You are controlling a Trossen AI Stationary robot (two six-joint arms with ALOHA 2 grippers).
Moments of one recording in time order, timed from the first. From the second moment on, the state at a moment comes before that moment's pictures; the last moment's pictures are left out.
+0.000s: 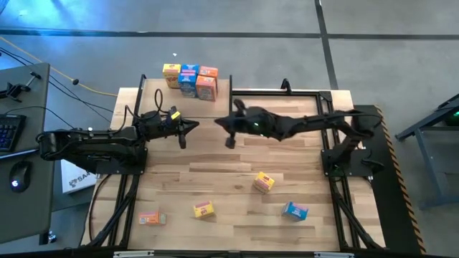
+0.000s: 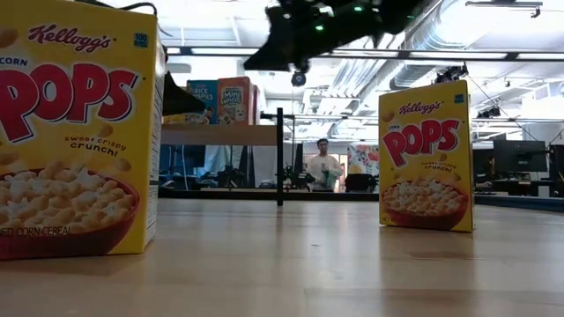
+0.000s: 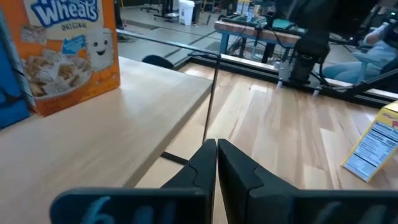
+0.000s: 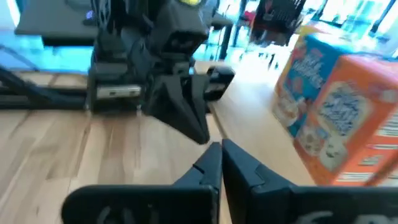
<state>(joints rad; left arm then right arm) 0.40 0.93 0.22 0.53 0.07 -0.09 -0.12 1.72 1.17 0.33 0.13 -0.15</state>
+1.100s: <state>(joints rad) 0.30 0.93 0.39 0.20 0.09 -0.14 0.08 1.41 0.59 0.79 0.39 -0.12</state>
